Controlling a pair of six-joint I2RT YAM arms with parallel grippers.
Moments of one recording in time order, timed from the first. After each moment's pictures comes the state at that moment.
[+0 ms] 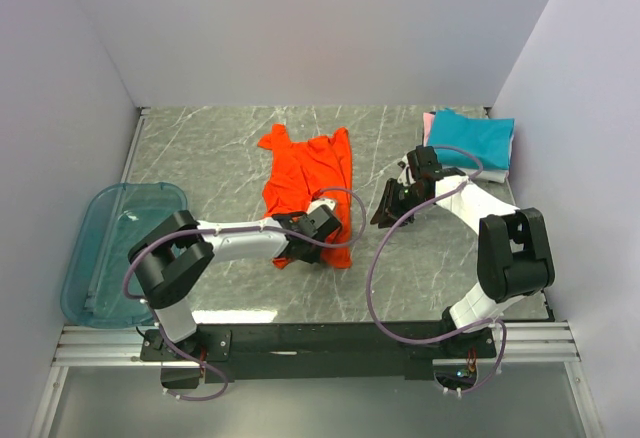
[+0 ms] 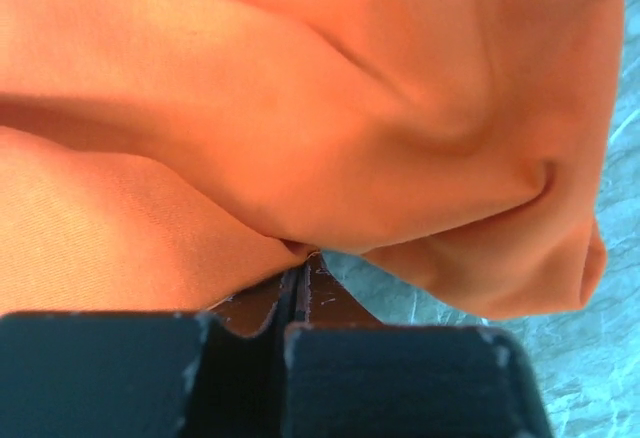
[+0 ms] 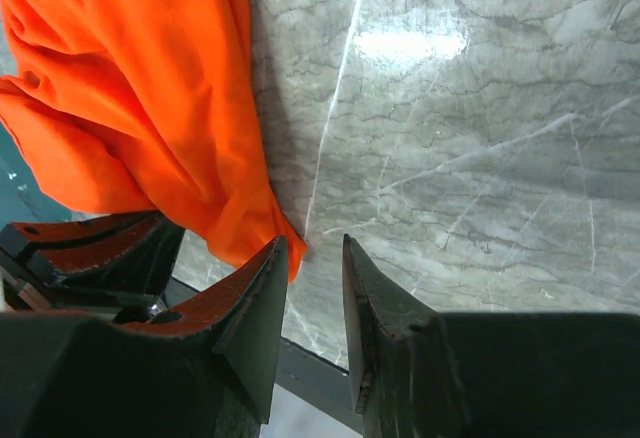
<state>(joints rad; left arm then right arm) -0.98 1.73 1.01 -0.38 -0.29 -0.58 0.20 1.60 1.00 -0.58 -0.46 0.51</state>
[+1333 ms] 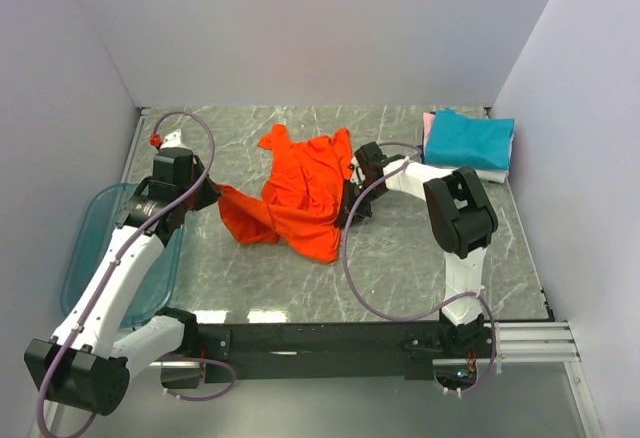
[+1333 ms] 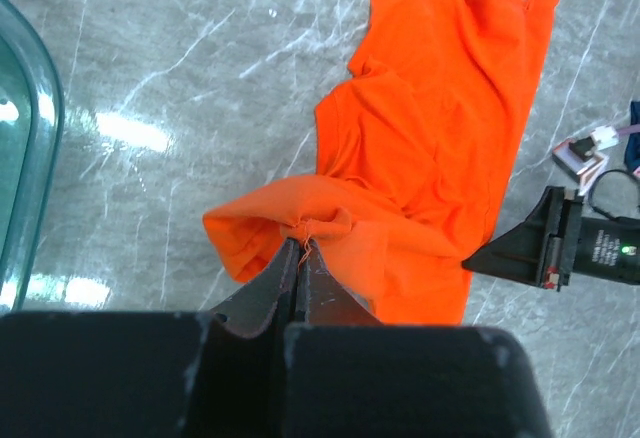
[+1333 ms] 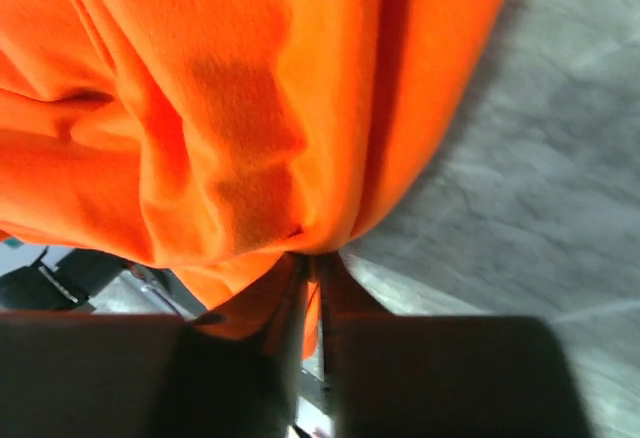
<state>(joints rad) -0.24 1.01 1.00 -0.63 -0.12 -0.63 0.42 2.01 1.30 -0.57 -0.53 0.53</state>
